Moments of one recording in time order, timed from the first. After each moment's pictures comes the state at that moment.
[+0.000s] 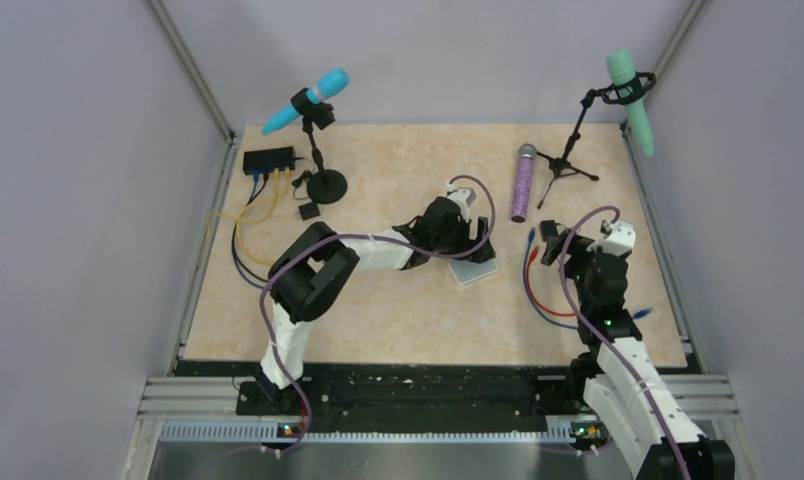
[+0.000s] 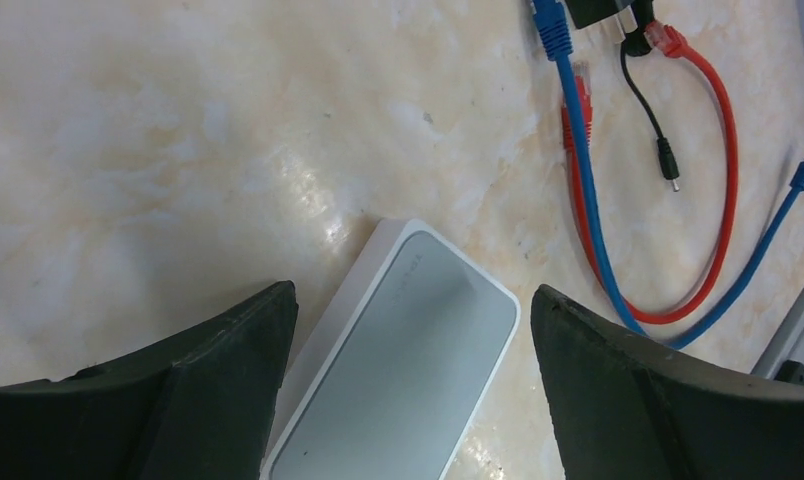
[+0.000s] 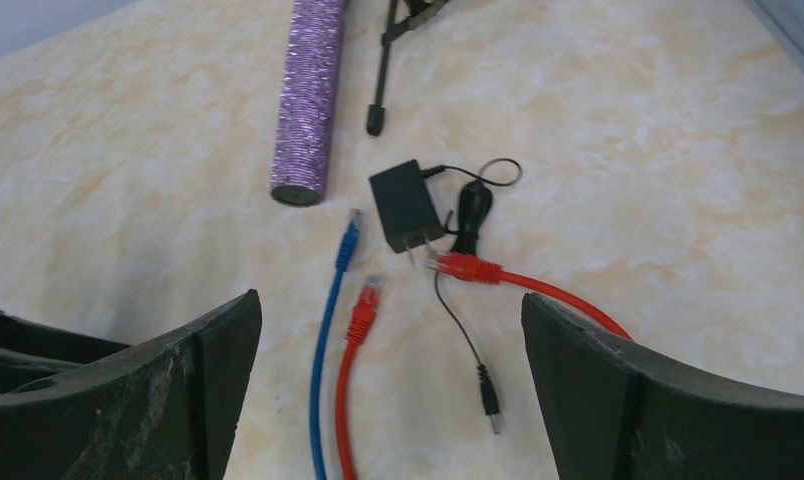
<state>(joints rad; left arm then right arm) -0.81 2.07 1.29 0.20 0.18 -0.58 0.06 0.63 0.20 0.20 0.22 0.32</state>
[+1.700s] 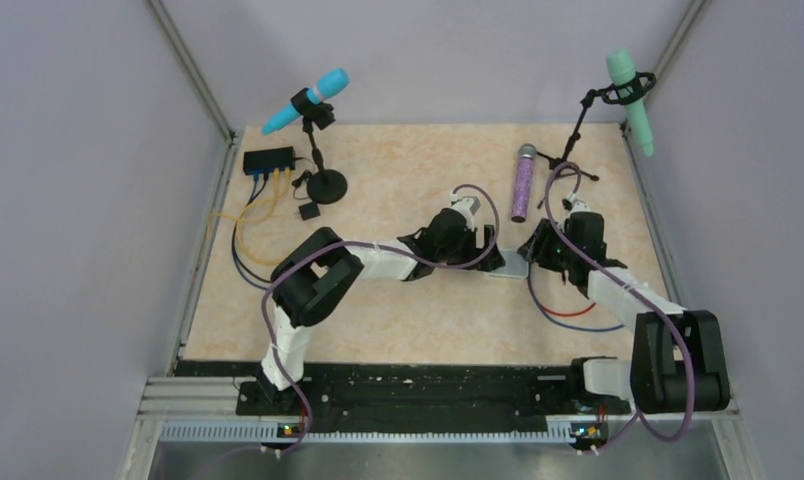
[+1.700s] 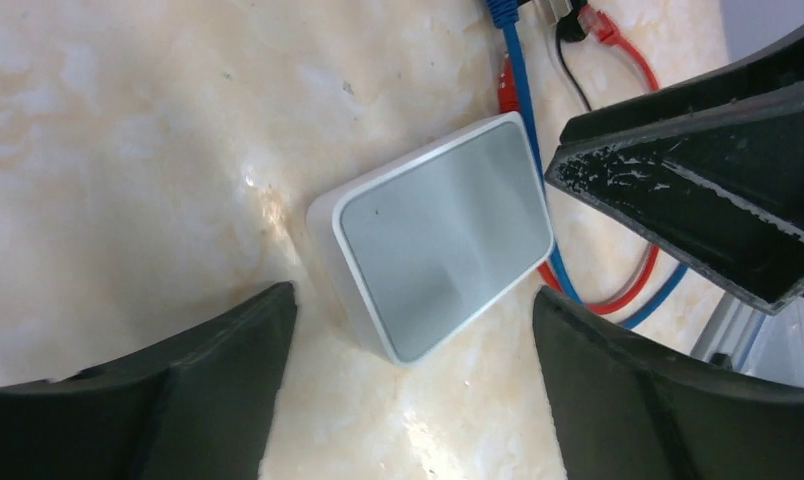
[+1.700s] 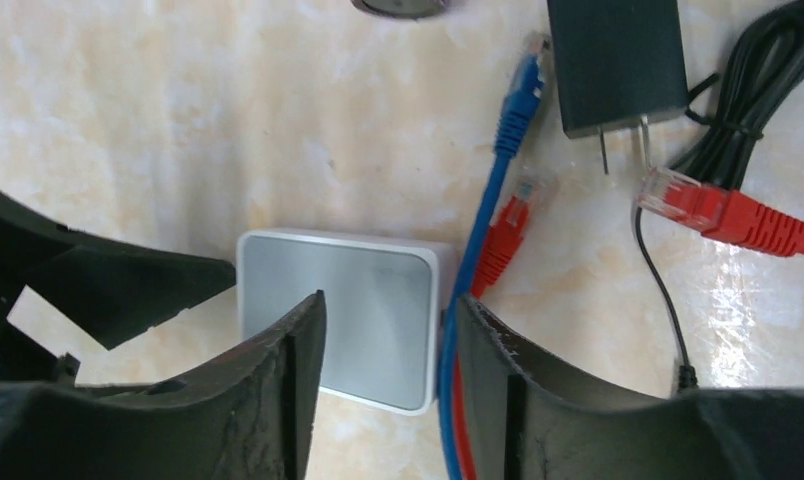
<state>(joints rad) -0.87 2.09 1.26 0.29 0.18 -0.70 0.04 1.27 0.52 0.03 -0.22 0.40</state>
